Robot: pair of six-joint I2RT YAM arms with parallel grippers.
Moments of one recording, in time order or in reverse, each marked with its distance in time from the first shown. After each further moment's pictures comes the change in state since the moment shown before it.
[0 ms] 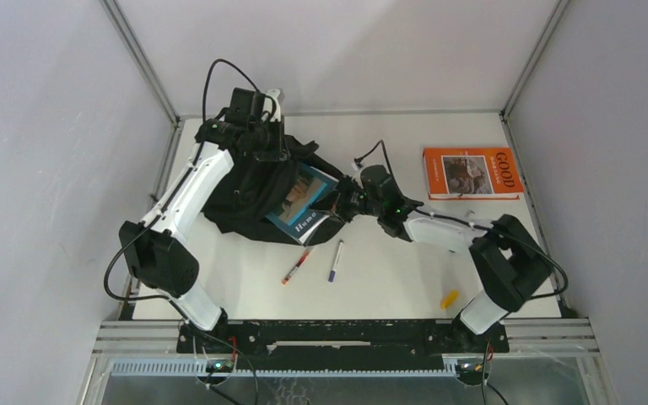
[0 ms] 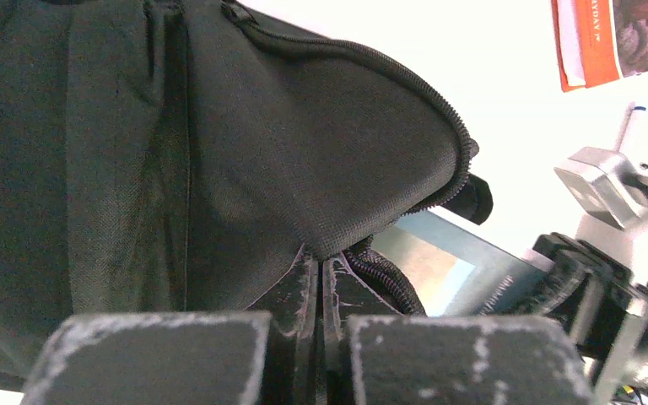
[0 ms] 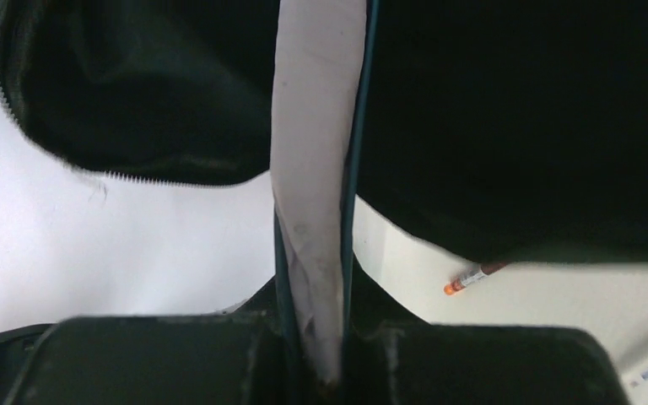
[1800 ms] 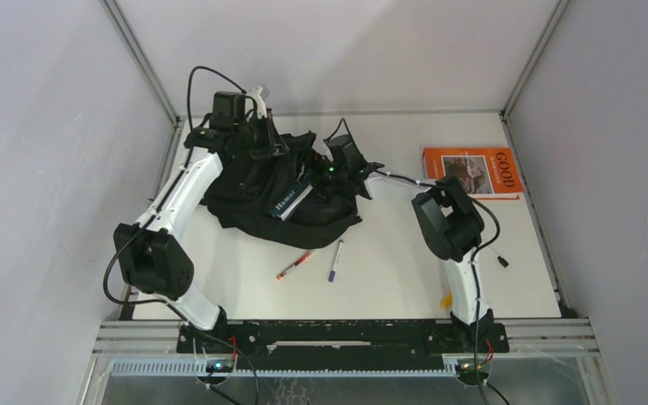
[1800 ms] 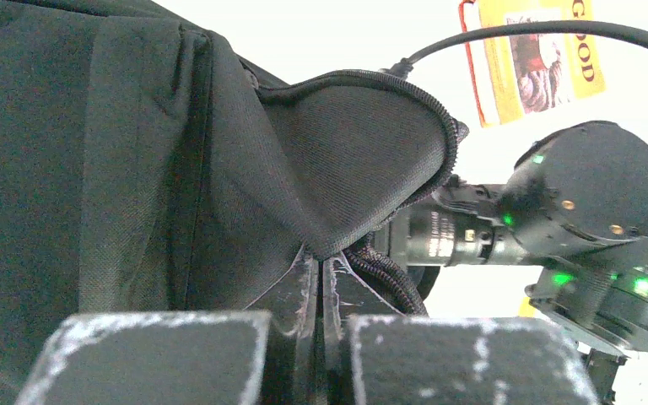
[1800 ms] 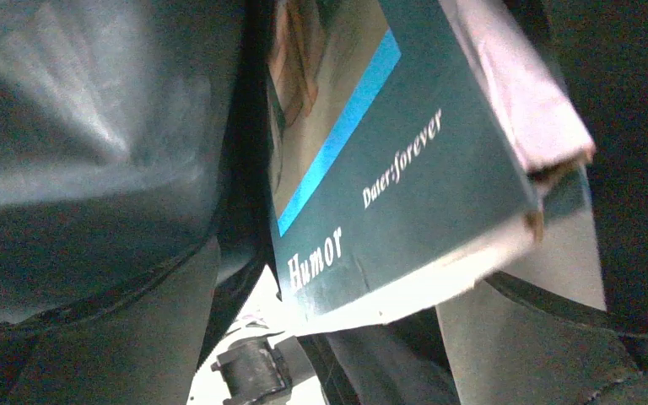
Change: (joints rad) left arm 0.110 -0.033 -0.133 0.211 0.220 -0.080; right arm -0.068 0.562 0.613 -0.229 -0.169 -0.126
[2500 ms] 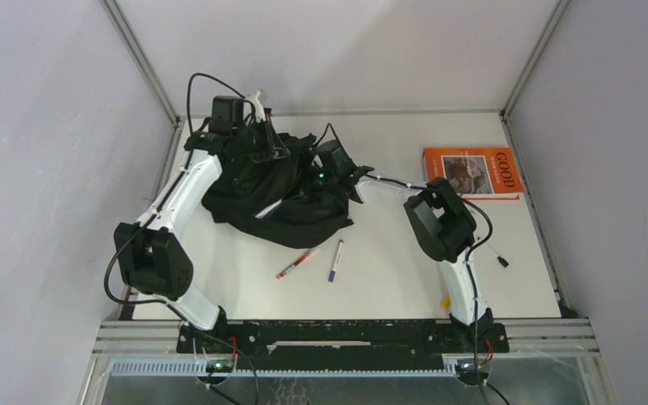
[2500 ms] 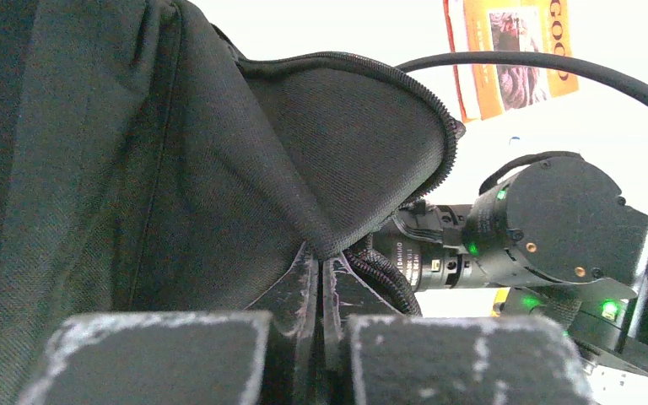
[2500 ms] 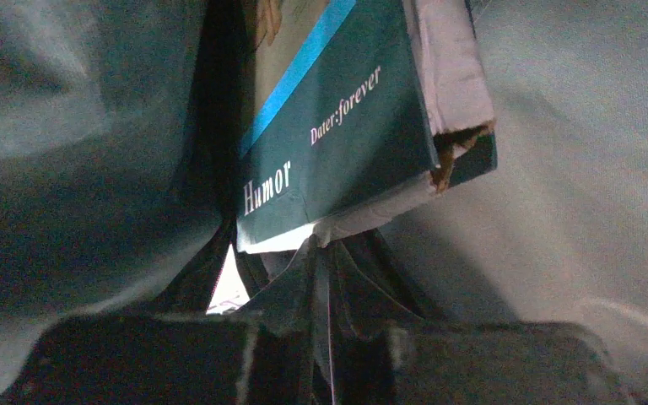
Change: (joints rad) left arm 0.019 -0.007 -0.046 0.036 0.058 -0.050; right arm 0.063 -0.005 0.022 -0.059 0.034 -0.070
